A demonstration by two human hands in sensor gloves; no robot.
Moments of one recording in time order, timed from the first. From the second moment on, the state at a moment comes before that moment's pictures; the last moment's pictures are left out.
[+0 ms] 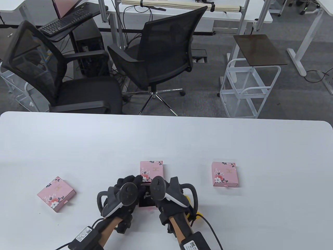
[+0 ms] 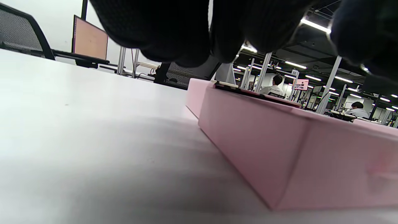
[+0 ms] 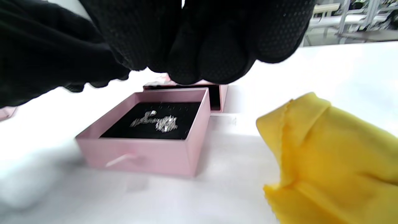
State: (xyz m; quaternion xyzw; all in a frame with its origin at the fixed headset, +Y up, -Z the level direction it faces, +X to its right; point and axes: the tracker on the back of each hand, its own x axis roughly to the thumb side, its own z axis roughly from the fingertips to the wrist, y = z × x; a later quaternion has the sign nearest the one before) left_hand -0.173 -0.750 -0.333 0.02 -0.06 0.11 0.99; right_hand -0.001 -0.704 -0.329 0.14 0.12 0.98 0.07
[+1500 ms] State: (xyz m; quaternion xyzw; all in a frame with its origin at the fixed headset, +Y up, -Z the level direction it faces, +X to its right) left_hand -0.174 -0.775 -0.351 -0.13 -0.12 0.16 0.97; right_hand -0.010 -0.740 -0.310 0.14 0.05 0.99 -0.06
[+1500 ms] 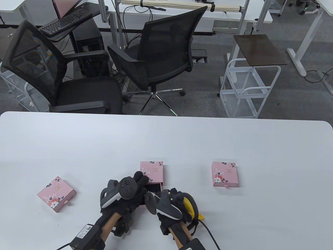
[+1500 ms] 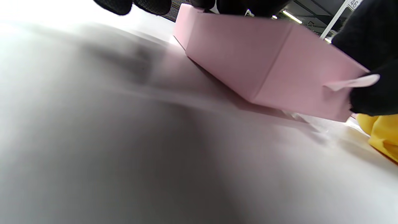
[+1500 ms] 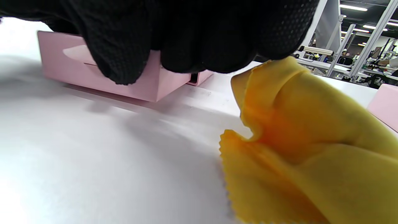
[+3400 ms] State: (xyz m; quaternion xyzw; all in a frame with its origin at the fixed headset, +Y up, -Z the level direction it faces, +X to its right) left_hand -0.182 -0.780 -0.353 -0.15 -0.12 0.21 0.96; right_hand -0.038 -0.745 -0.359 0.02 0.01 1.00 -0.10
